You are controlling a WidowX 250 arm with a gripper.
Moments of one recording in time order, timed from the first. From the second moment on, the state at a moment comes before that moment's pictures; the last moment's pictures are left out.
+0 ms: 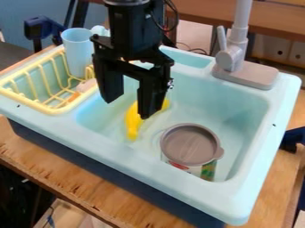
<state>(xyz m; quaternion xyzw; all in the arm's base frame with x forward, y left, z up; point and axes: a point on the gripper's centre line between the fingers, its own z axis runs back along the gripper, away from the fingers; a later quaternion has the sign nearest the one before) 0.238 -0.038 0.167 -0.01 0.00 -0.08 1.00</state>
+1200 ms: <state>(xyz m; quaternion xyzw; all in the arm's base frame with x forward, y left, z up) 0.245 0.070 0.194 0.05 0.05 -0.18 0.98</state>
